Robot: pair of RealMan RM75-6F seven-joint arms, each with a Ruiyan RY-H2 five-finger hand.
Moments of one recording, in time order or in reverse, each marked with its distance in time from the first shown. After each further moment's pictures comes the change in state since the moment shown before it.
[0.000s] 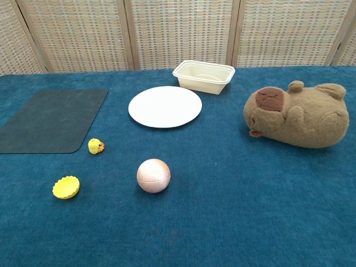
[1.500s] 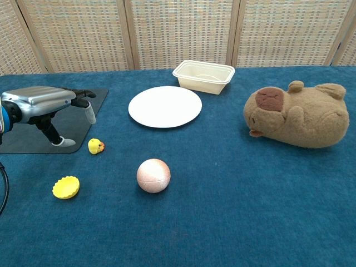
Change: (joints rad) left arm -0.607 -0.422 -0.199 0.336 -0.502 -0.655 0.339; right arm 0.031 0.010 0.023 0.021 0.073 -0.077 0.076
